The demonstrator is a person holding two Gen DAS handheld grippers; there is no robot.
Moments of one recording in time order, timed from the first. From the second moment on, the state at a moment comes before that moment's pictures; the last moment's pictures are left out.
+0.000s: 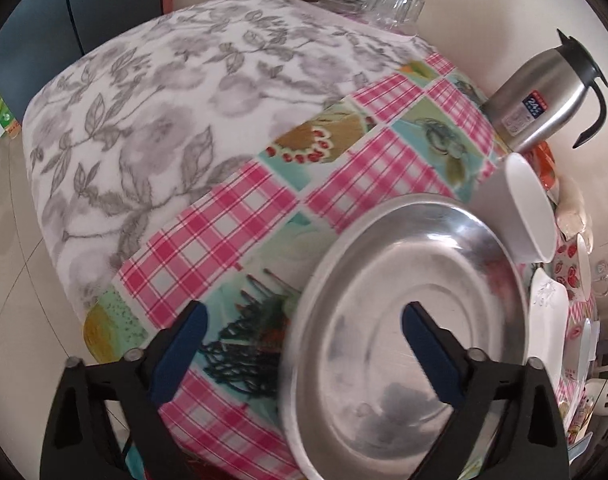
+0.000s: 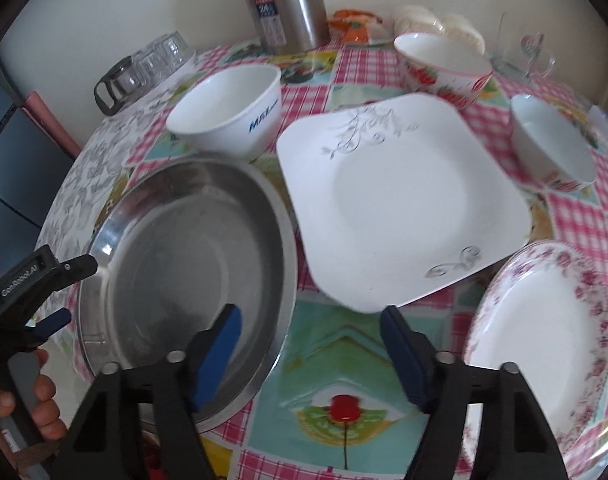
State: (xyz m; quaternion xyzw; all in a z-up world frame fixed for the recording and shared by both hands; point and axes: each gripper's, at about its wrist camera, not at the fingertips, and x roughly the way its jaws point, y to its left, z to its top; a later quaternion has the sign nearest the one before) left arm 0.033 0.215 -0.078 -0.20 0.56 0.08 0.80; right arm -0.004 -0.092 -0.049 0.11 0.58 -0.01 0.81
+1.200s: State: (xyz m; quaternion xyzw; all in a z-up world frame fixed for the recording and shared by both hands) left arm 0.029 0.211 -0.076 -0.15 0.54 0.05 0.82; right arm 0.001 -0.074 -0.054 0.11 0.57 0.05 0.81
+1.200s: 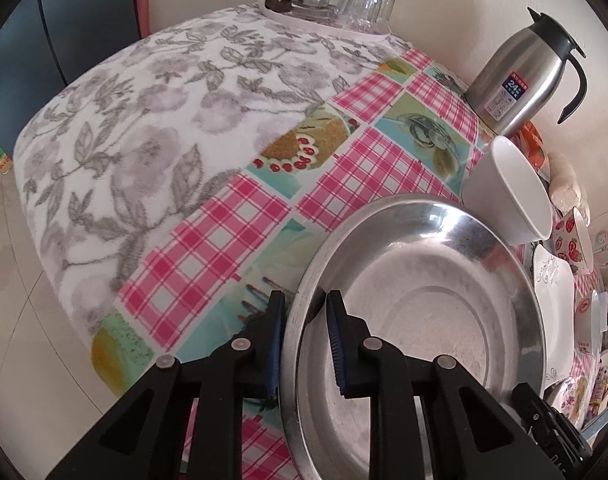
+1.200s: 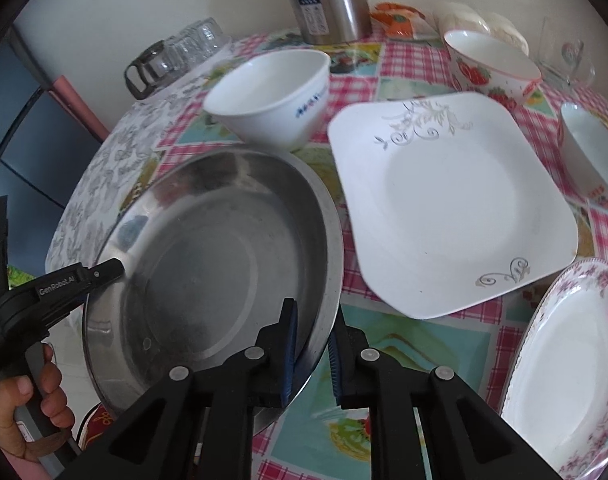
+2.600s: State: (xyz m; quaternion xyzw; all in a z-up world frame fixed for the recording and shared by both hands) left arm 0.046 -0.025 0.042 0.01 0.50 -0.05 0.87; right arm -0.042 -0.242 0.029 0.19 0.43 -0.13 0.87
